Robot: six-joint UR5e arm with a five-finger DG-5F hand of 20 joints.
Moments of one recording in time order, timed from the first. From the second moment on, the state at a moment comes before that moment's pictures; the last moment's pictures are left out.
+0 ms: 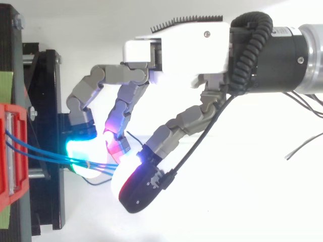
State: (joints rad) arm 0.04 -2.32 -1.02 -3.01 -1.59 -0.23
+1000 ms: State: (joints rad) arm 0.04 -2.32 -1.02 -3.01 -1.59 -0.22
